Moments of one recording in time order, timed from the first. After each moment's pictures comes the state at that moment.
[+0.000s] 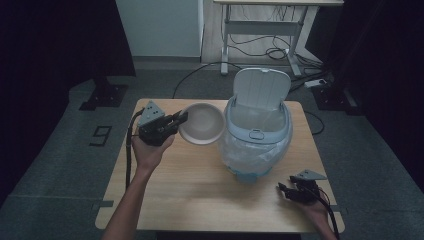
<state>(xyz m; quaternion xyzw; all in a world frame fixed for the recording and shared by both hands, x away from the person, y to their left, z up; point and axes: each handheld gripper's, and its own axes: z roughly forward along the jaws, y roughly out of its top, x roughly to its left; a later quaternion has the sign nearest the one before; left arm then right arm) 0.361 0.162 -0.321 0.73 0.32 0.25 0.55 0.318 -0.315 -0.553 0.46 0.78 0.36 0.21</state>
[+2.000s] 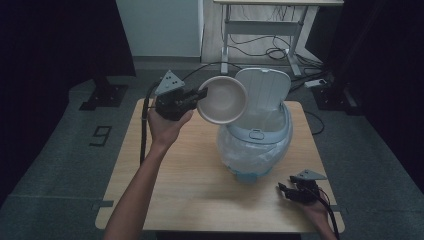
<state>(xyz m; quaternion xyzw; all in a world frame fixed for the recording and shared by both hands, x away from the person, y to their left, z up) 0.385 0.114 -0.255 0.73 0.29 0.24 0.57 0.318 -0.316 -0.553 0.46 0.78 0.36 0.21</state>
